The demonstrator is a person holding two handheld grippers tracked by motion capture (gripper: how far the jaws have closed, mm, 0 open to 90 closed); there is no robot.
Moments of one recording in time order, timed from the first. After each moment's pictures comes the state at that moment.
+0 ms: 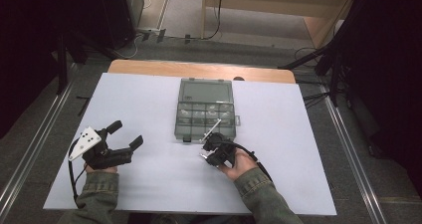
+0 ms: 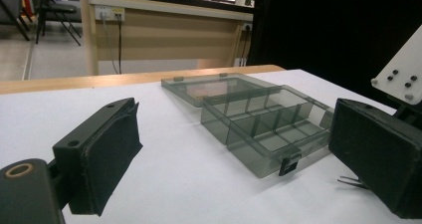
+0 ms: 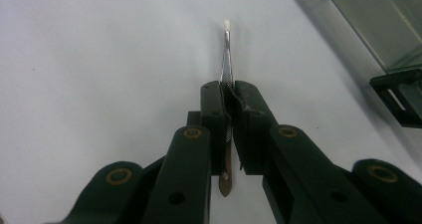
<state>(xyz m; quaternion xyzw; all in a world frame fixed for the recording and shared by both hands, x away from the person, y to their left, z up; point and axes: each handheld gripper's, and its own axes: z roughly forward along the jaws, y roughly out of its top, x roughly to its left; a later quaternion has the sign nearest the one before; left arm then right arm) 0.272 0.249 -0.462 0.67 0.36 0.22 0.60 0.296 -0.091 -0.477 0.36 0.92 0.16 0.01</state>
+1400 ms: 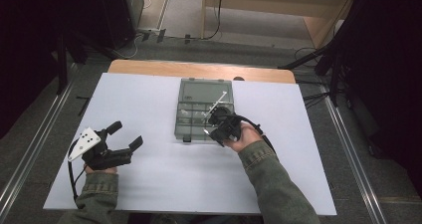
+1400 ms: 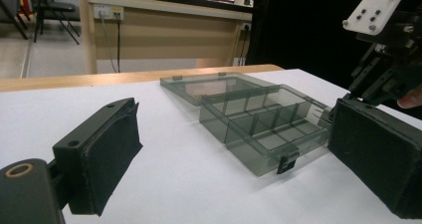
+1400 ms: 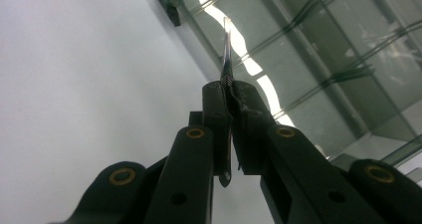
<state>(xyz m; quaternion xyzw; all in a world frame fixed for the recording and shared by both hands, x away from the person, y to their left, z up) 0.271 0.250 -0.462 0.67 0.36 0.22 0.61 0.349 -0.107 -0.432 0.34 0.92 0.17 0.03</state>
